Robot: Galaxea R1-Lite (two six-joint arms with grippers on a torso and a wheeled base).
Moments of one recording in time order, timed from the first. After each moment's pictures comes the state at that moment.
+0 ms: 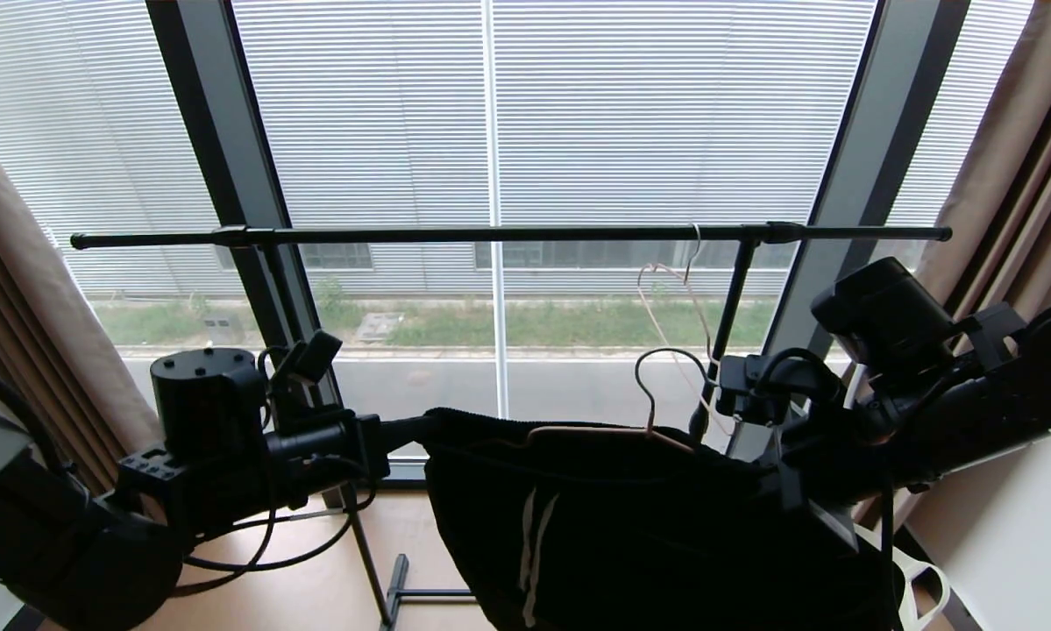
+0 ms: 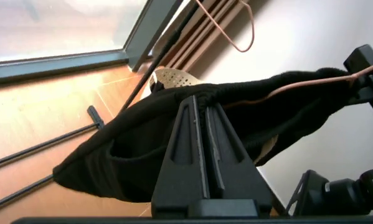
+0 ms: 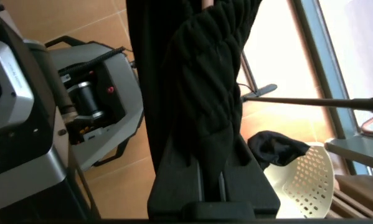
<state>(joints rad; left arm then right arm) -0.30 1.86 -0.52 -1.05 -0.58 -0.43 0.42 1.70 -1.12 0.52 0.35 -0.59</state>
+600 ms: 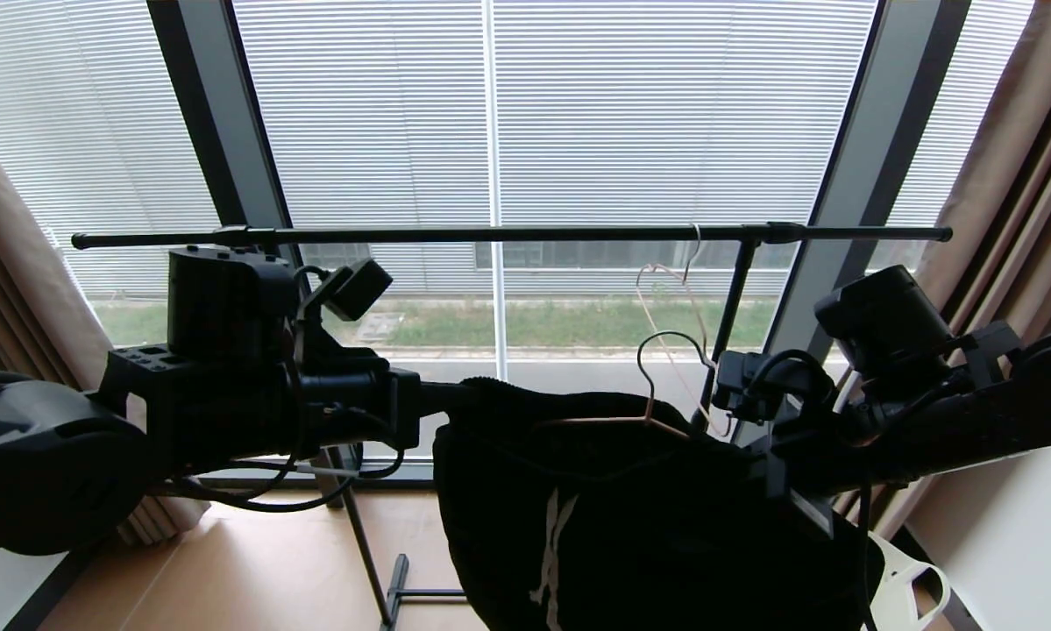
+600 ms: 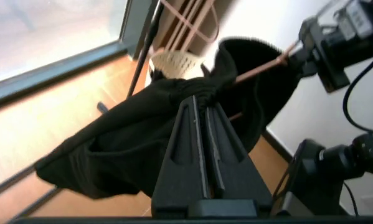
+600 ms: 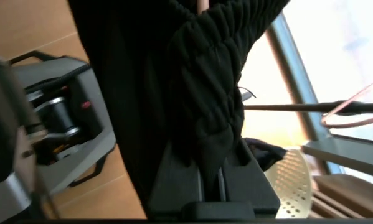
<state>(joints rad) -0.45 1.67 -0.86 -0.39 -0.51 -0.21 0.40 1.69 -1.03 0.32 0.30 -0.59</state>
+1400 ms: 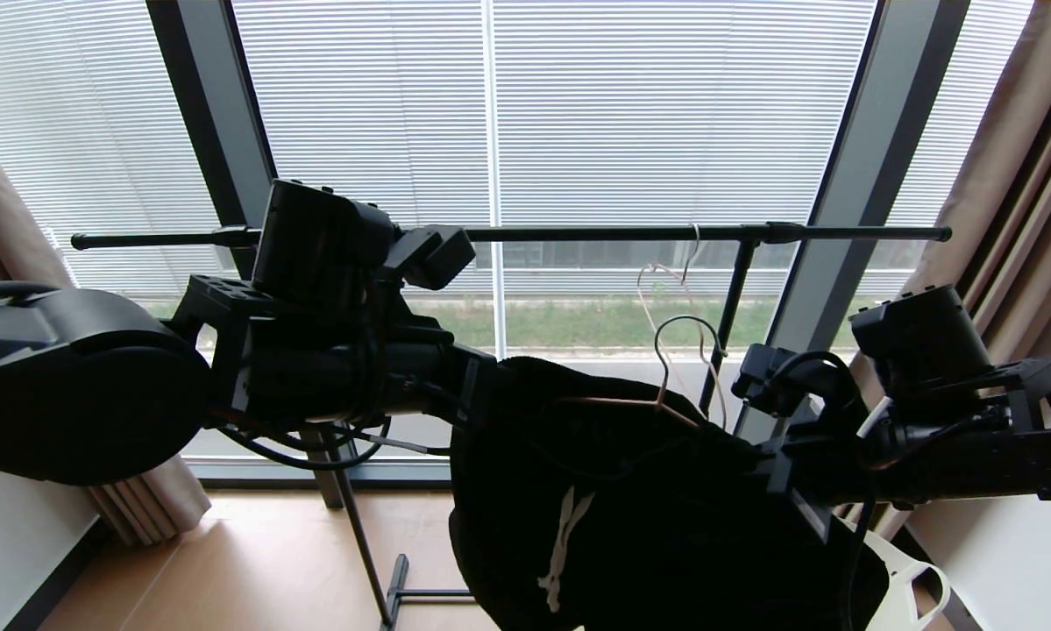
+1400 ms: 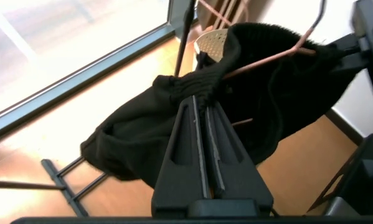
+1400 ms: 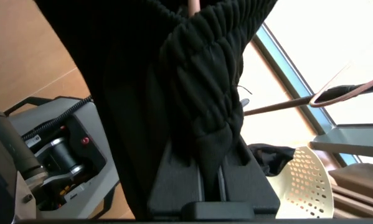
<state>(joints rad) -0.62 1.72 -1.14 -0.07 -0.17 -0.07 0.40 1.63 -0.86 0.07 0.27 -0.40</state>
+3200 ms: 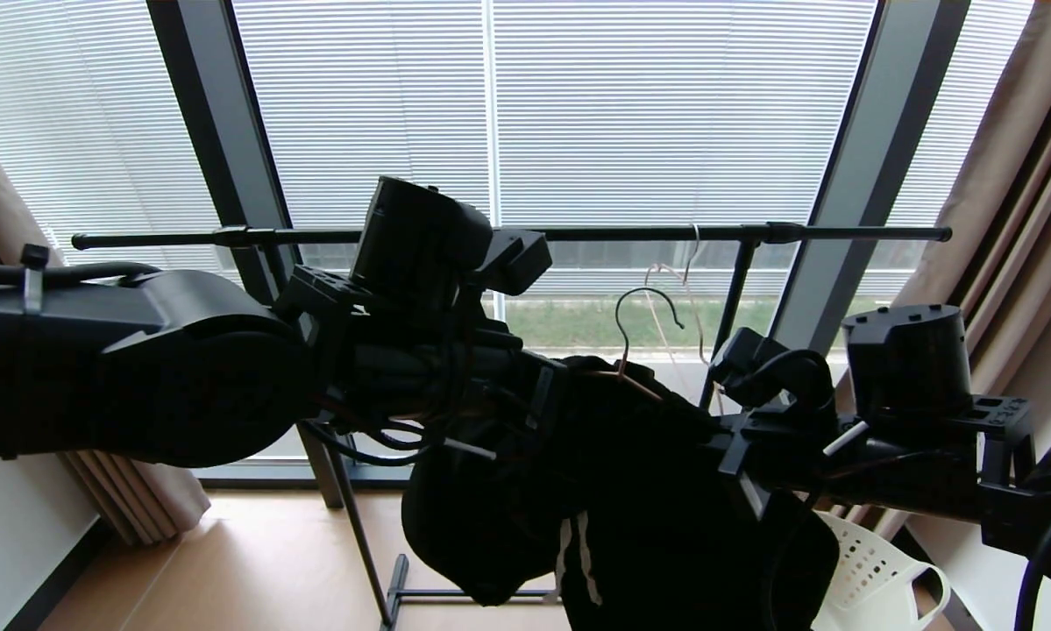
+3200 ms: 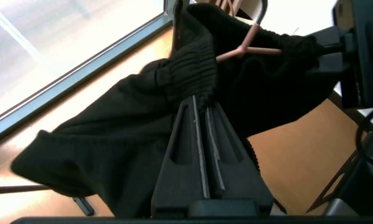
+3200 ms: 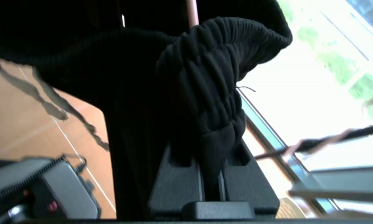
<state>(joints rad) -0.73 1.81 -1.29 0.02 -0.10 -0.07 0.48 1.68 -0.70 -0.44 0.23 -0.31</state>
